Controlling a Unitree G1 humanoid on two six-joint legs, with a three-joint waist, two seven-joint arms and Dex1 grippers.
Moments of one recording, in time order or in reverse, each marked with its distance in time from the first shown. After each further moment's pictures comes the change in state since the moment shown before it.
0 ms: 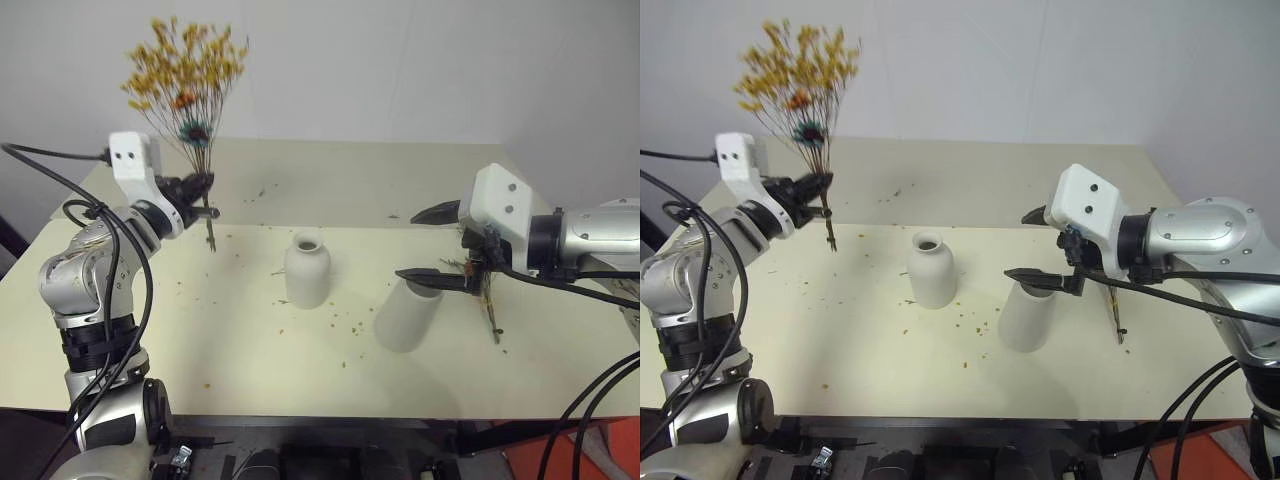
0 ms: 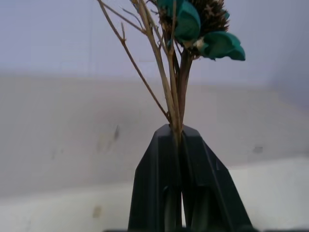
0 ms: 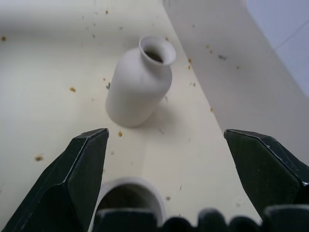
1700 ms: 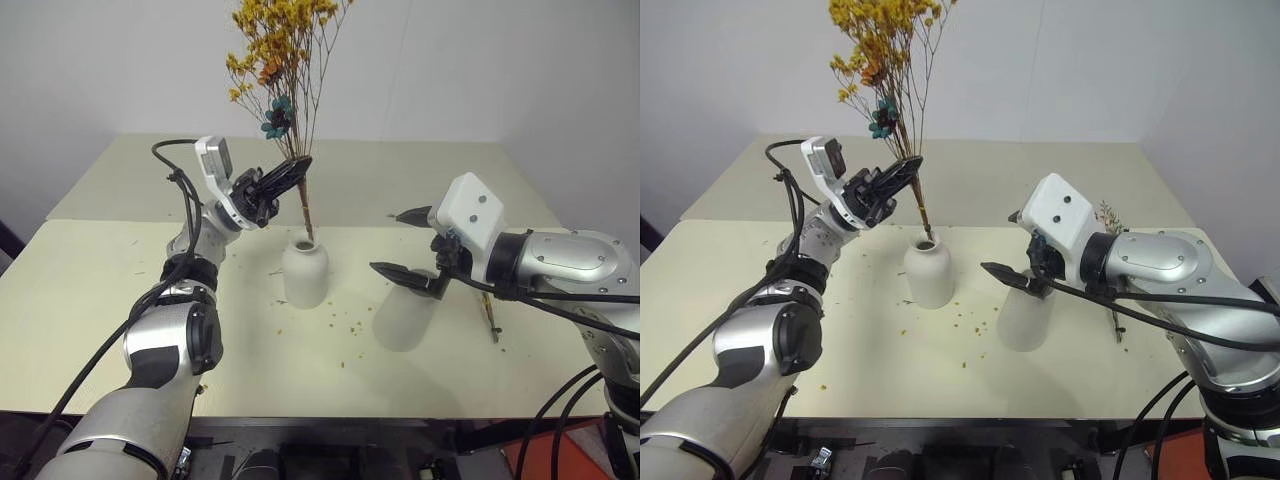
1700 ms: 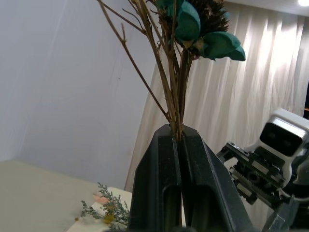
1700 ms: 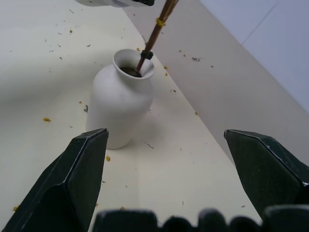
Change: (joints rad) left arm -0.441 -0.154 -0.079 1.185 -0.007 -0.660 -1.123; right arm 0.033 0.163 -0.006 -0.149 0.000 0.210 -0.269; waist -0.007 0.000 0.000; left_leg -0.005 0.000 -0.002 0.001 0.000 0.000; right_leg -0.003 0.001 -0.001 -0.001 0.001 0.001
